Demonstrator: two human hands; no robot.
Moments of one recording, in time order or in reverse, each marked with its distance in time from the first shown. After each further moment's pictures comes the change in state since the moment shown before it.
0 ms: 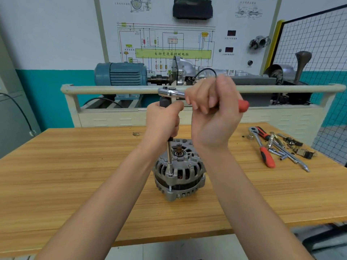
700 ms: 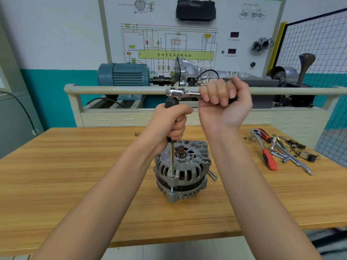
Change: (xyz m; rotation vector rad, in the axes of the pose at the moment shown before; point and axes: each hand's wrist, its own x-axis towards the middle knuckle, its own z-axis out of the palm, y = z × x) left_hand 0.004 0.002 -0.010 -0.013 -0.292 -0.093; right_hand 0.027 0.001 -0.027 0.474 0.327 0.355
